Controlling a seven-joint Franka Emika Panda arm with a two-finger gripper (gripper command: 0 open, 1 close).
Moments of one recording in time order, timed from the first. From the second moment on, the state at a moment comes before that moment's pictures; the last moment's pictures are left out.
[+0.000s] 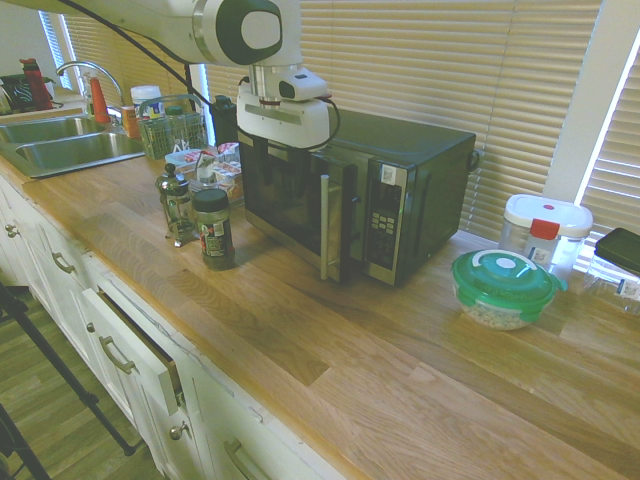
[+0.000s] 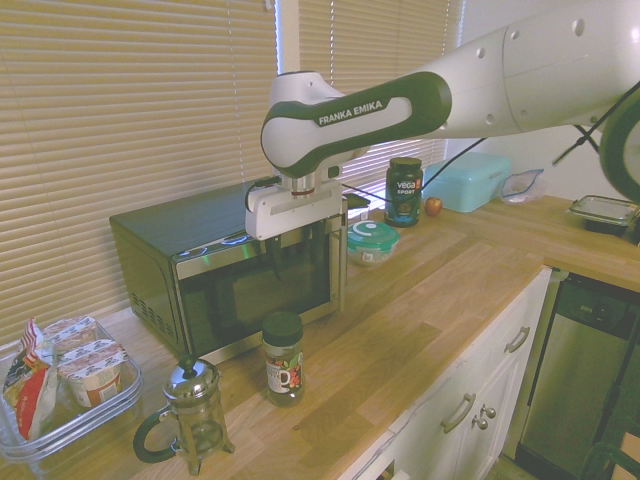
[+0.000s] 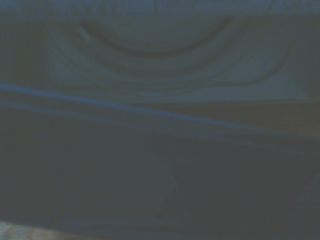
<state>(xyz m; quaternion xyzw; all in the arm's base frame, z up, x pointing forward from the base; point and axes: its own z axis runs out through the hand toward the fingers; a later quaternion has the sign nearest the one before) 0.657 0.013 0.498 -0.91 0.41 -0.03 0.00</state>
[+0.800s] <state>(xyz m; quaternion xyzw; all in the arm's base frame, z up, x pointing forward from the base) 0.715 -0.012 0.511 -0.91 0.41 0.07 0.02</state>
